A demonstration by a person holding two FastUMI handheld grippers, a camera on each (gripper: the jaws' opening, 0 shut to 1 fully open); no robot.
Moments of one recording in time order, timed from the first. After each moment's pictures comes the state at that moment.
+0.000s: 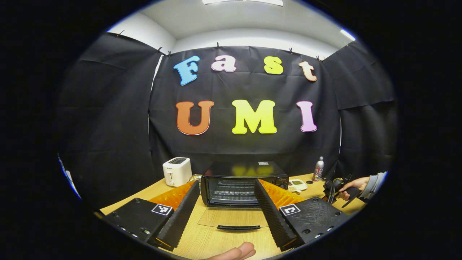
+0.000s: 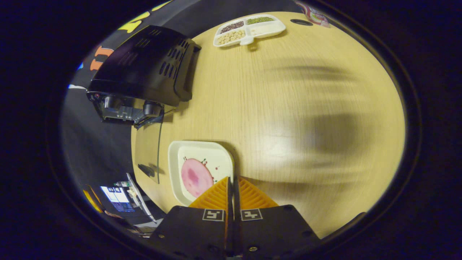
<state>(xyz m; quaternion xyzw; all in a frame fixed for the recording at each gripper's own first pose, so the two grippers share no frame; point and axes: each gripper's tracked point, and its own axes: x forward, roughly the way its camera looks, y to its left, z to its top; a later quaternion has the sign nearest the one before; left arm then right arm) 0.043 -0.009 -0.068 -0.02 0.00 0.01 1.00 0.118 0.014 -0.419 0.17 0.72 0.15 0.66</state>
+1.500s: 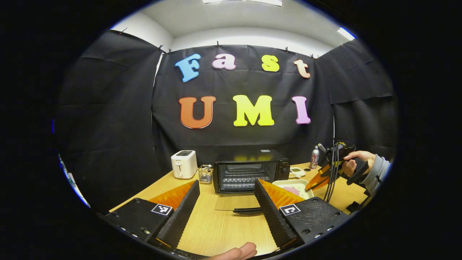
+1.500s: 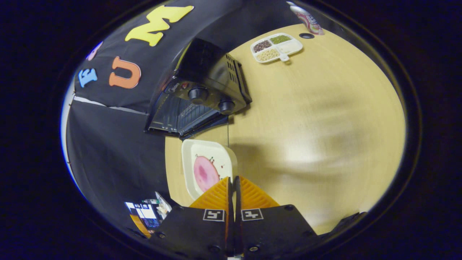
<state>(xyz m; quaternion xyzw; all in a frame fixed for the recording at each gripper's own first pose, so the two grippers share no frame) -0.028 0.049 -0.106 -0.01 0.02 -0.02 1.00 0.084 0.132 -0.326 0.27 0.63 0.14 0.71</state>
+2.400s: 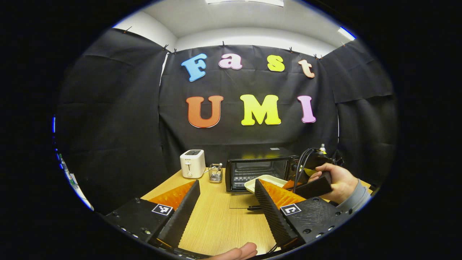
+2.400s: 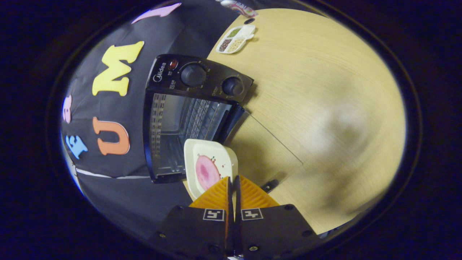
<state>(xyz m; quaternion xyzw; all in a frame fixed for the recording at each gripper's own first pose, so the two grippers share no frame) -0.027 0.091 -0.121 -0.01 0.01 0.00 1.00 0.111 0.272 -0.363 0.51 0.49 -0.07 0.70</state>
